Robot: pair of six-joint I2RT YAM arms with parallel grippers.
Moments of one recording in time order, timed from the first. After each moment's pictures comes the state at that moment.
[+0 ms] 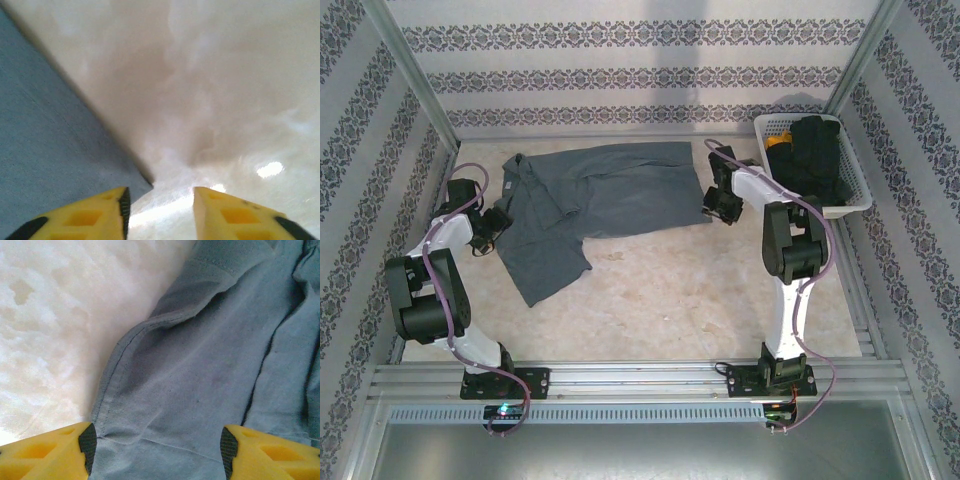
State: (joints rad) left arm 0.29 1.61 1.03 -0.51 0.15 -0.61; right arm 0.18 2.10 1.59 -0.86 0.01 0.67
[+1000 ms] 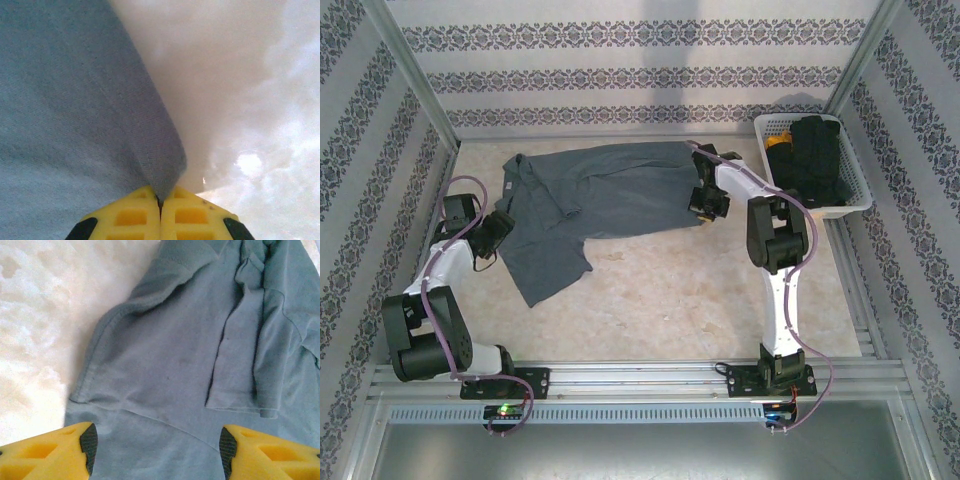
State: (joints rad) left arm 0.28 1.38 0.82 -0.36 0.21 -0.68; right arm 0.22 2.23 1.76 -0.98 0.01 0.60
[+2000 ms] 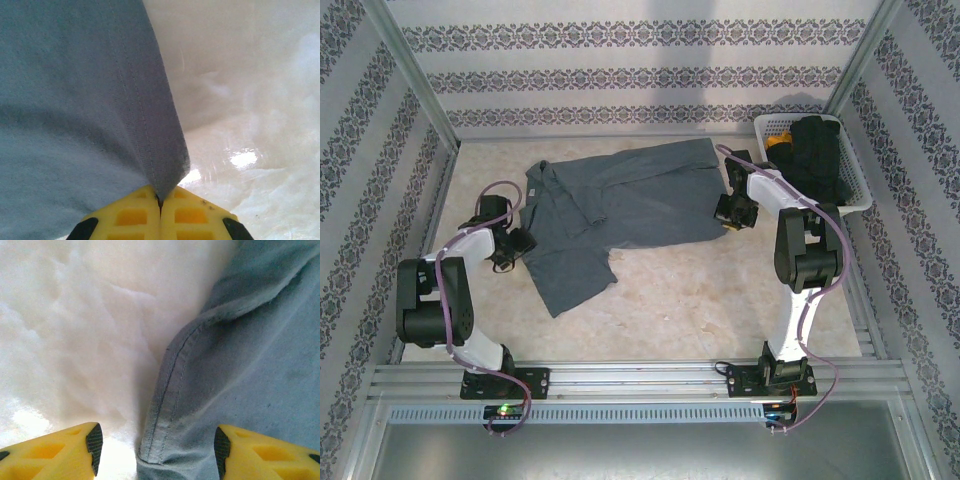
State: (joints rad) left arm 0.12 1.57 0.86 -0.47 0.09 -0.58; right arm 0.11 1.99 1.49 -0.92 -0.02 0.52
